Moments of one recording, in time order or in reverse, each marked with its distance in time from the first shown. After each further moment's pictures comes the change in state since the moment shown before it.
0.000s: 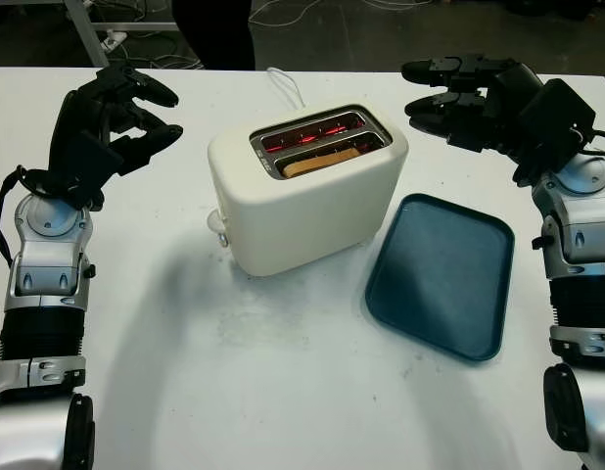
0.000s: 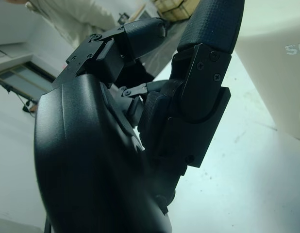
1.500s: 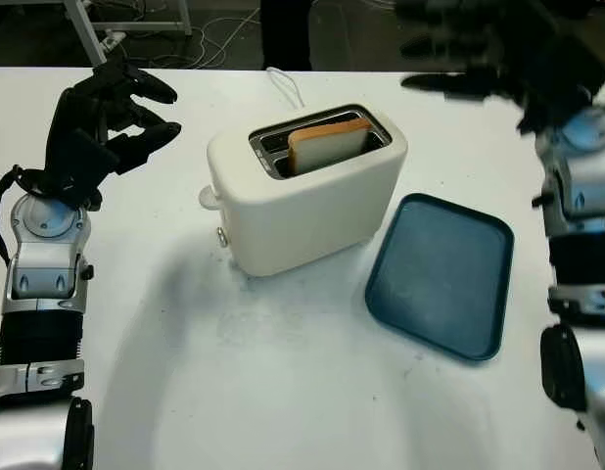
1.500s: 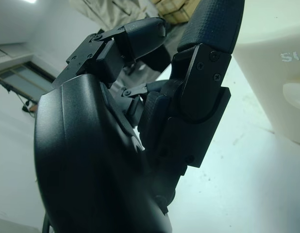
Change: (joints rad) left arm 0.016 -0.001 0.005 -0.047 -0.017 0.029 0.001; right arm -0.276 0.001 0.103 0.090 -0.102 -0.248 0.004
